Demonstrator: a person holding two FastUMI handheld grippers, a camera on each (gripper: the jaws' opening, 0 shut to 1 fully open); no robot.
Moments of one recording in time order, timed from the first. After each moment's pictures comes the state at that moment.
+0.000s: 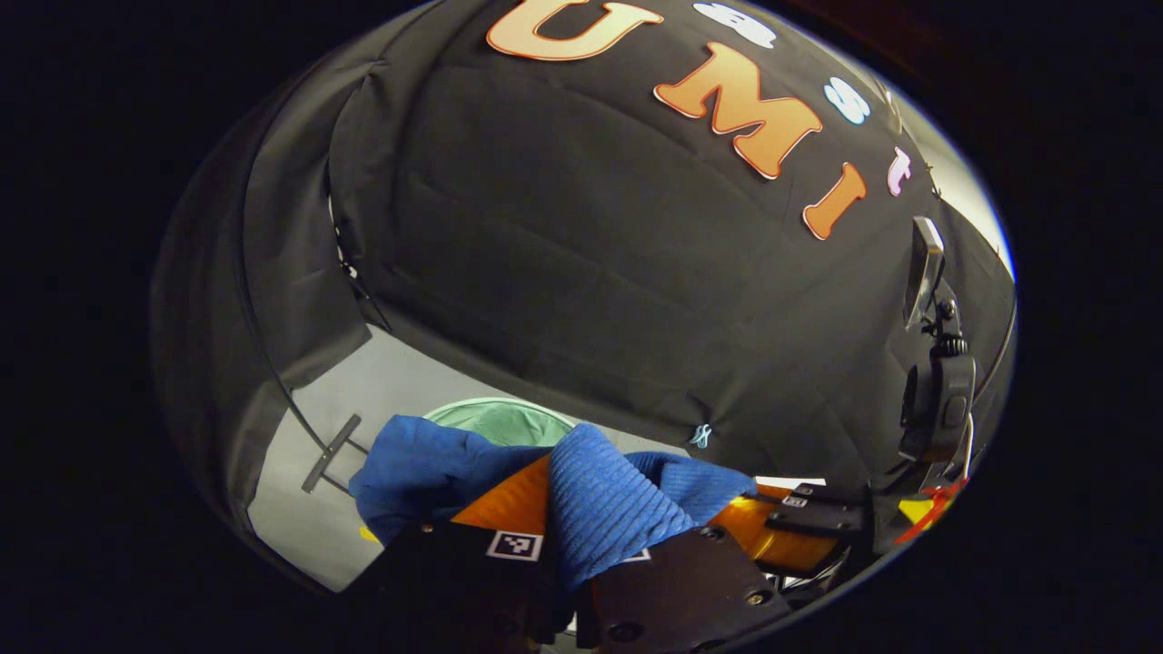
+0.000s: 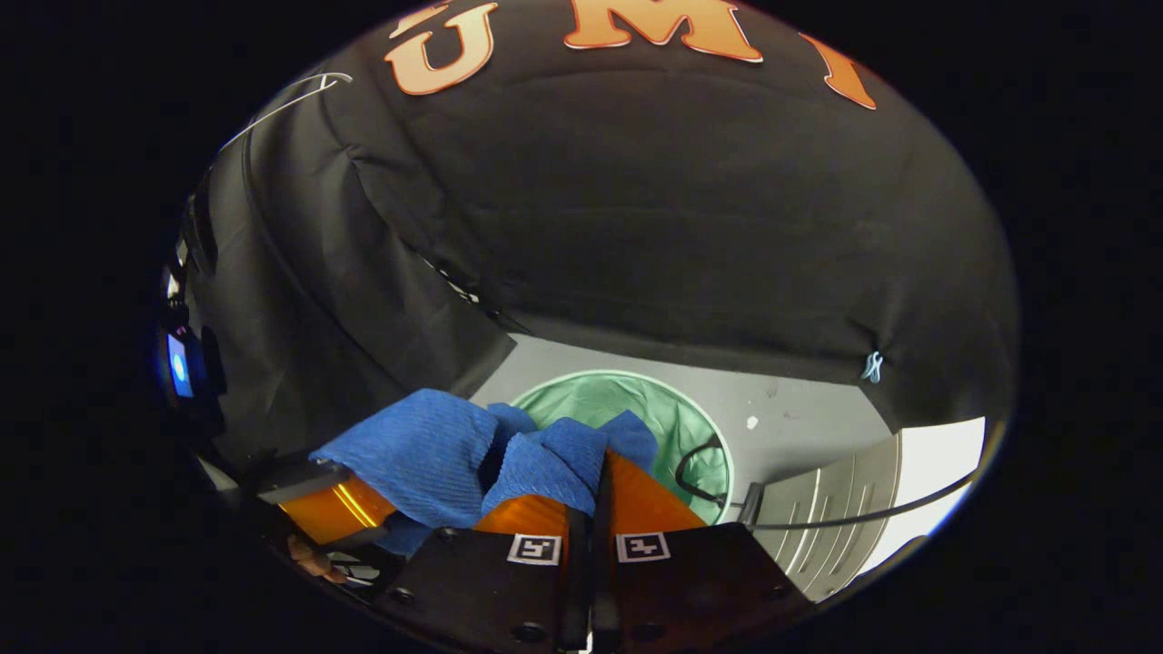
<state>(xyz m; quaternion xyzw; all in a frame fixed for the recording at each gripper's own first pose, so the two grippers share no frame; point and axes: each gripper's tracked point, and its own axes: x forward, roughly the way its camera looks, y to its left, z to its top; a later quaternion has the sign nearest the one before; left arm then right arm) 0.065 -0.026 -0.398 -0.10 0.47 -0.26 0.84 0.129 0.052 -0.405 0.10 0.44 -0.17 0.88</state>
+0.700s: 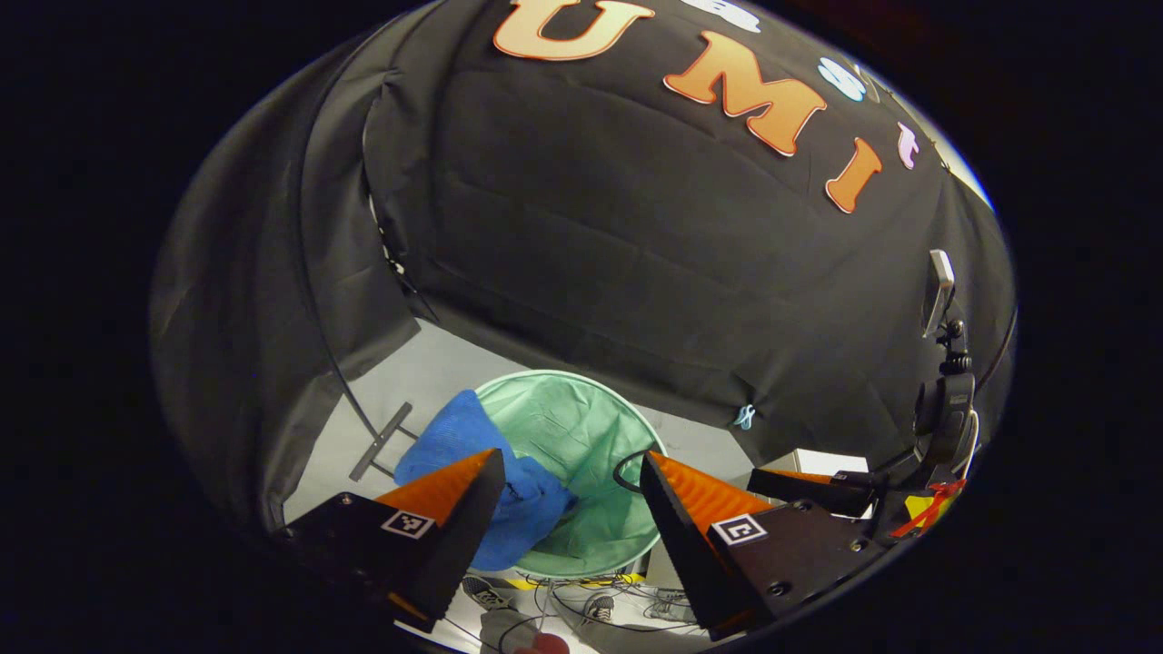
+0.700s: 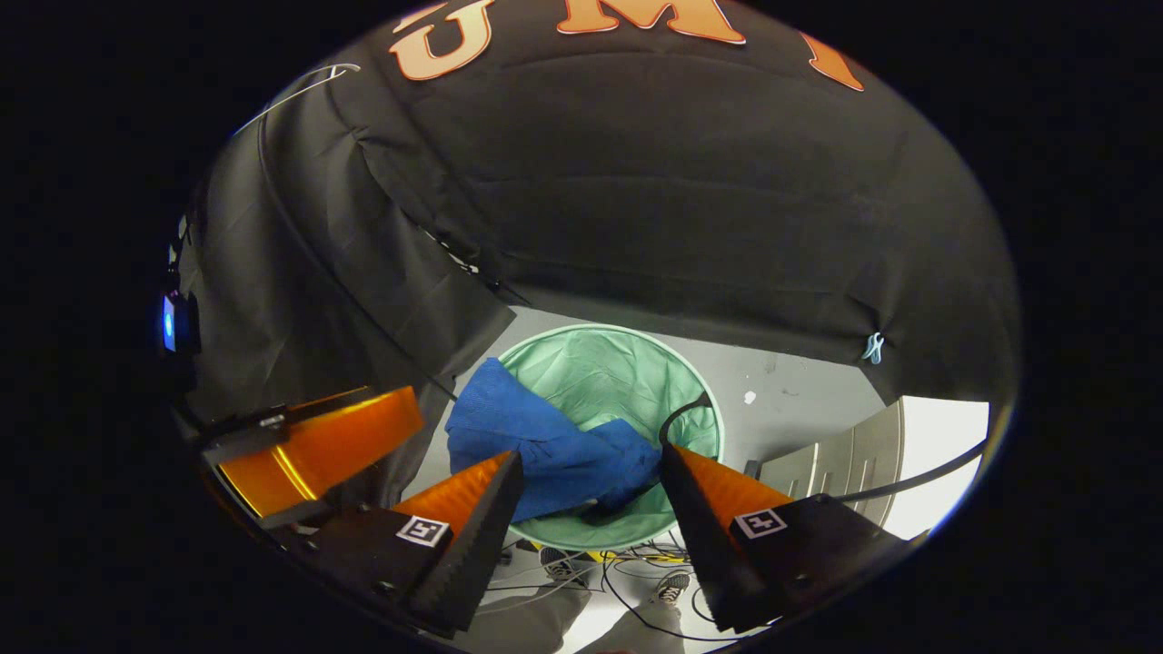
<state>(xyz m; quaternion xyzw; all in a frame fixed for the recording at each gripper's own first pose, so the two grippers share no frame) 0.057 0.013 -0.385 -0.04 0.48 -0.20 0.85 0.065 0.051 -0.425 0.10 0.46 -0.14 0.87</state>
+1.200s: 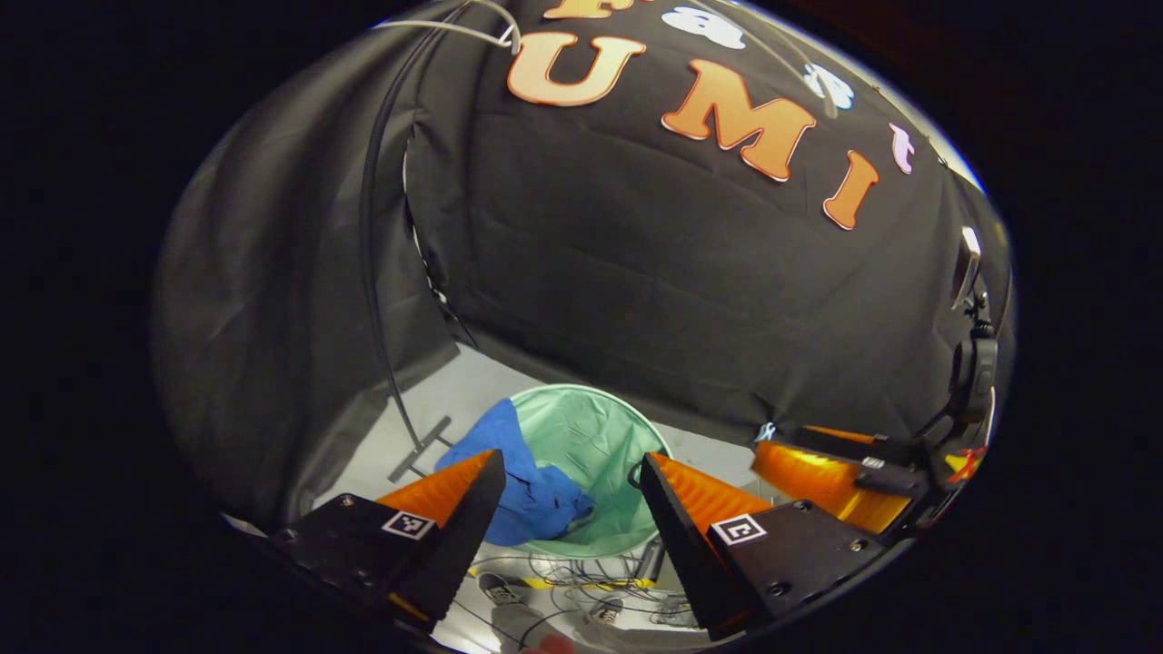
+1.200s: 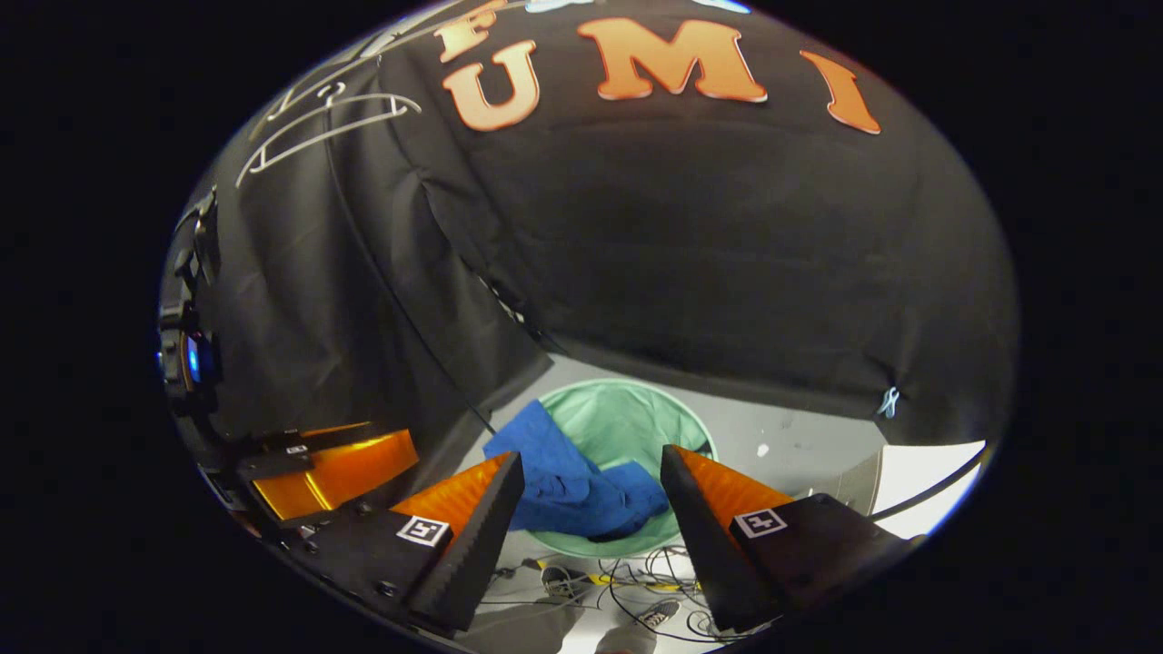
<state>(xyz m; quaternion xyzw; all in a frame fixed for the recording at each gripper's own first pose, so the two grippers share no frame) 0.021 0.033 -0.288 0.00 0.42 -0.16 0.89 0.046 0.053 -0.293 0.08 0.34 -0.07 0.93</state>
